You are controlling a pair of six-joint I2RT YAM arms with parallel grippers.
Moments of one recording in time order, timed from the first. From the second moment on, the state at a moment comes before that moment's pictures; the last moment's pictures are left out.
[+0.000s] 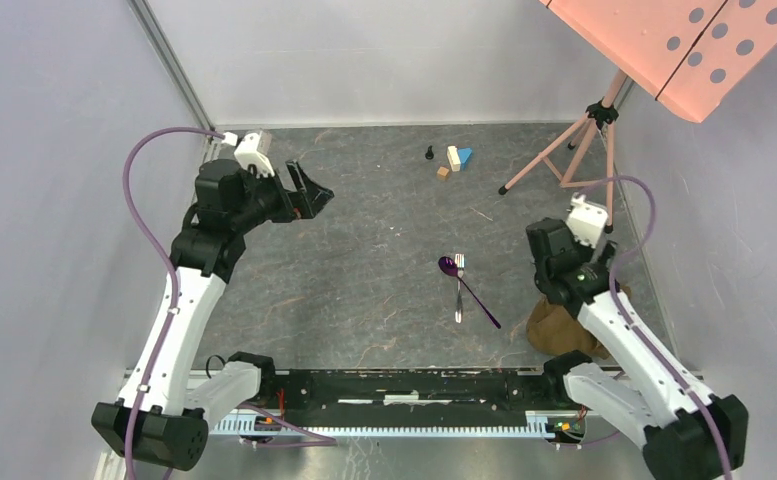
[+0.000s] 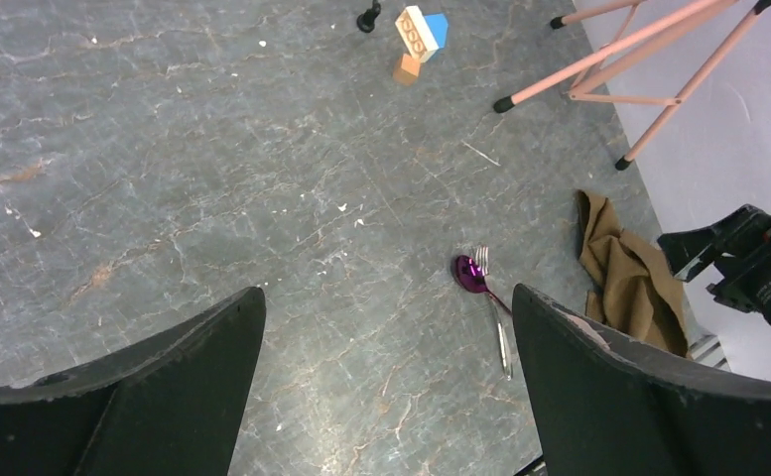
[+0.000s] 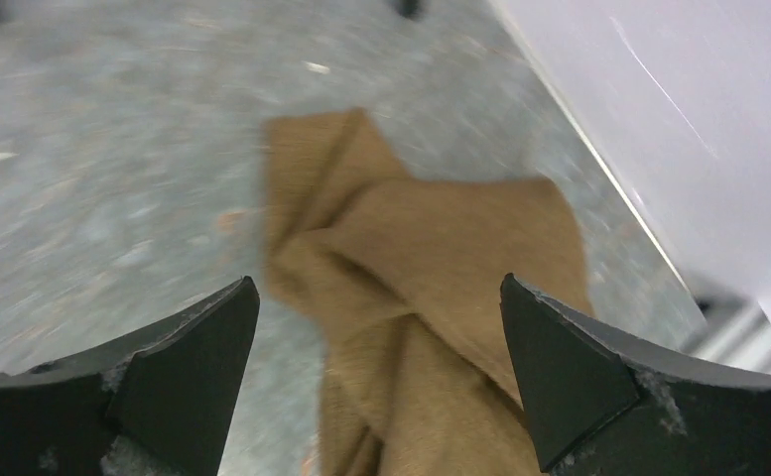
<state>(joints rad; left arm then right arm) -0.17 1.00 1.13 -0.49 0.35 -0.38 0.43 0.88 0.70 -0.65 0.86 0.50</state>
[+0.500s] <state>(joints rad) -0.17 0.95 1.04 -0.43 0.35 -0.38 0.15 0.96 0.41 -0.61 0.74 0.75</state>
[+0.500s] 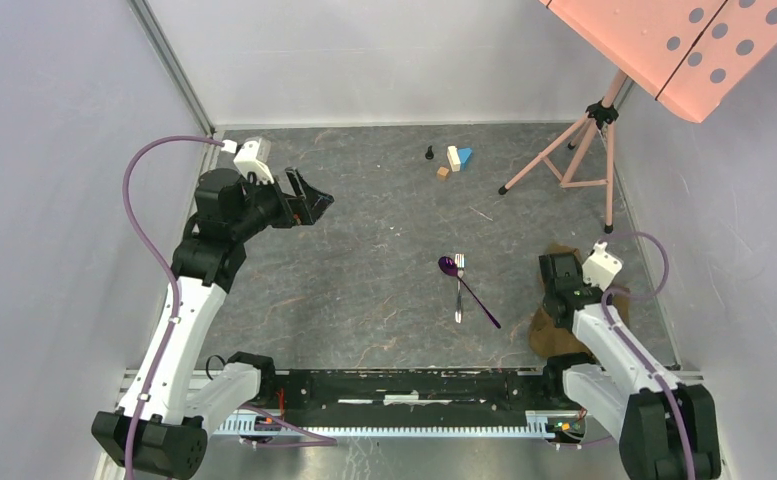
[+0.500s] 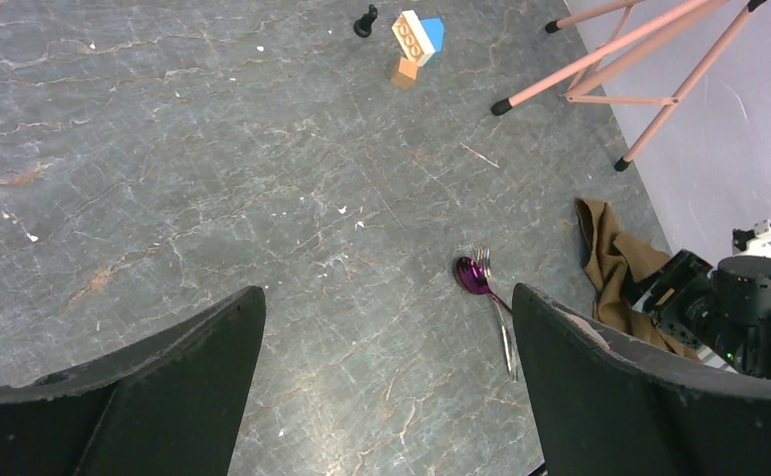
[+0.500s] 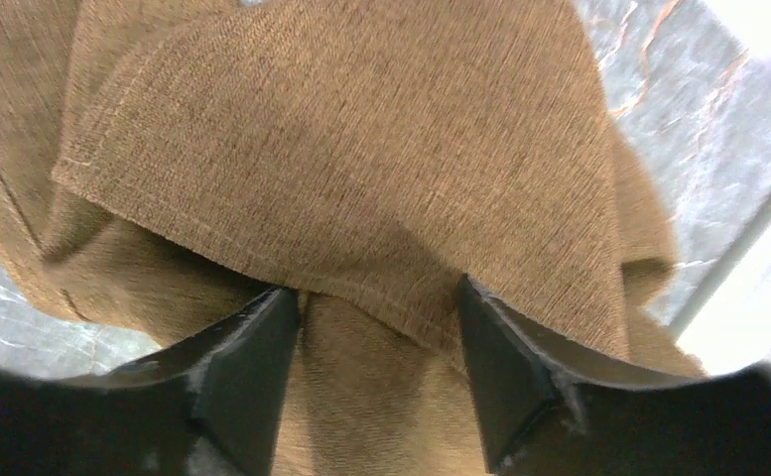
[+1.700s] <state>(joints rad) -0.17 0.82 1.04 -0.54 -0.10 -0.43 0.68 1.19 1.40 -0.06 -0.16 0.13</state>
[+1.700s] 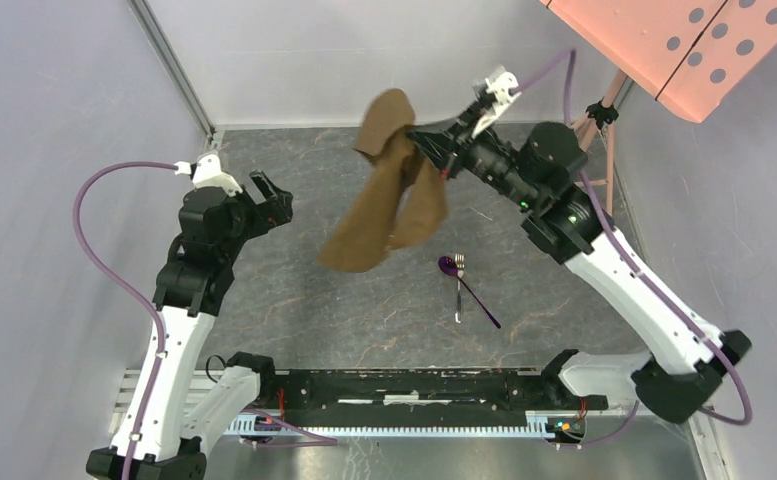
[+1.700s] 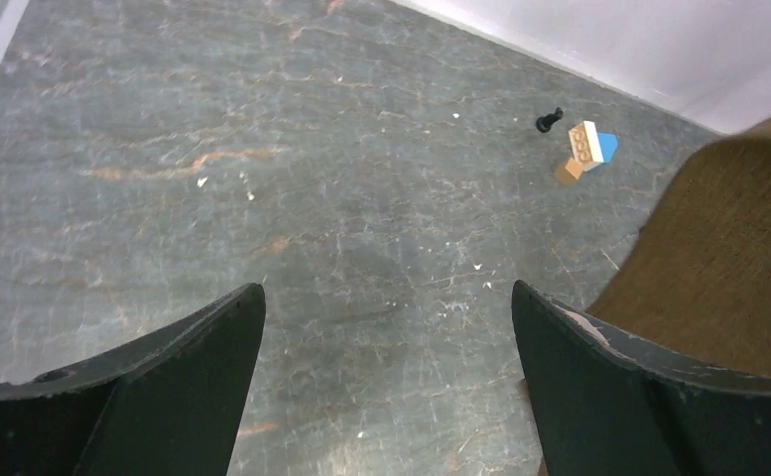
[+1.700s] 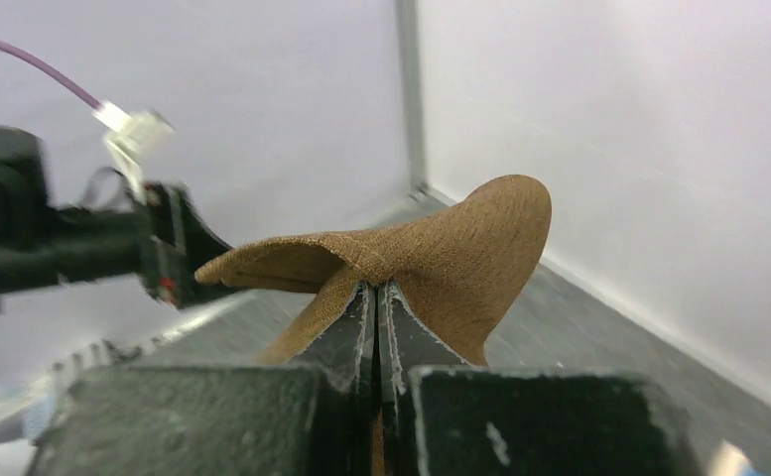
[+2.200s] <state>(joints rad) -0.17 0.62 1.06 -0.76 -0.17 -0.54 0.75 1.43 0.98 -0.05 -0.23 0.19</state>
